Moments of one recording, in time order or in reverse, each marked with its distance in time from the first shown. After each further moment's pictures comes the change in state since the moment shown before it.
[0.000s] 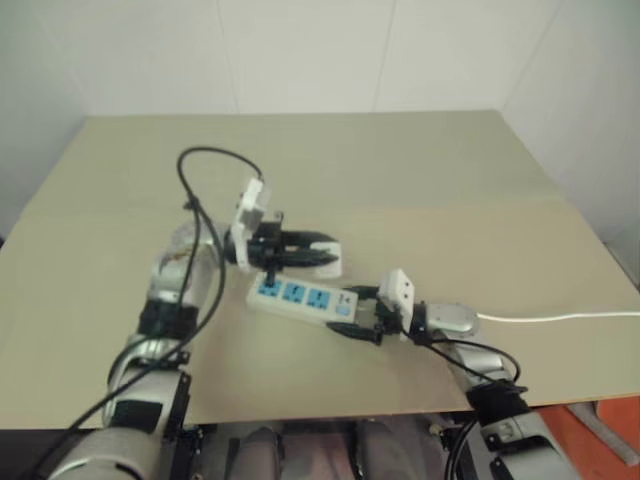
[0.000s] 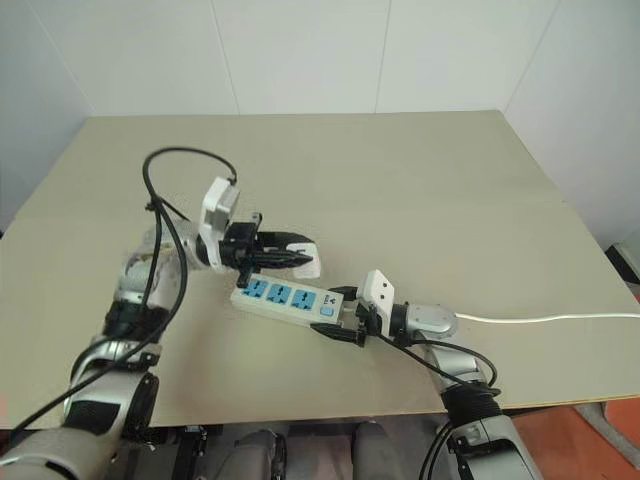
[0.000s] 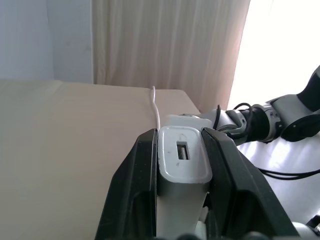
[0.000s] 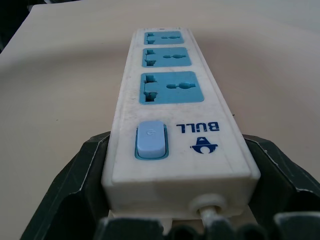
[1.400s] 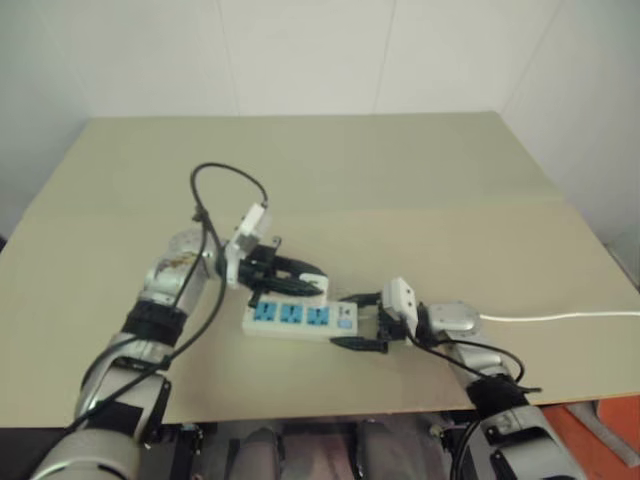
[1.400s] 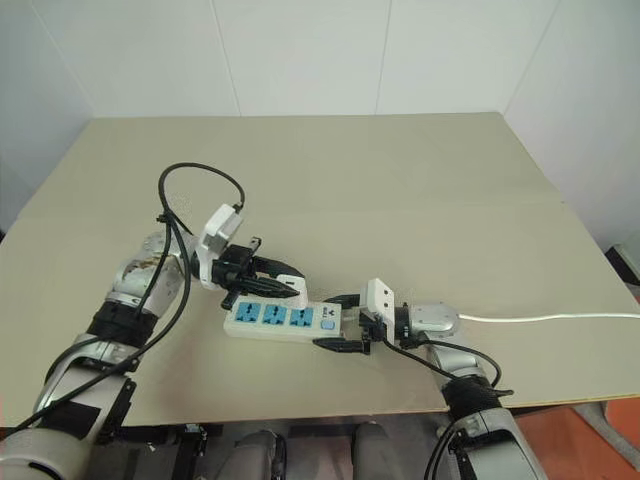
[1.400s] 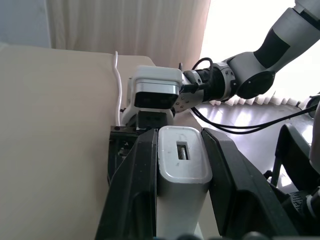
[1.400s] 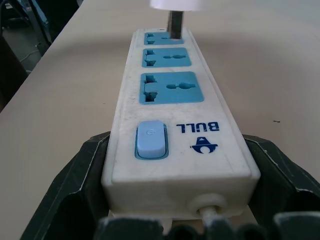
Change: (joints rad) left arm 0.018 0.130 -0.180 0.064 -0.049 -0.102 -0.130; right arm -0.046 -0.004 0.022 0.132 0.019 -0.161 0.196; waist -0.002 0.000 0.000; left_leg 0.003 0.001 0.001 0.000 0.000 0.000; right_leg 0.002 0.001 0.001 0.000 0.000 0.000
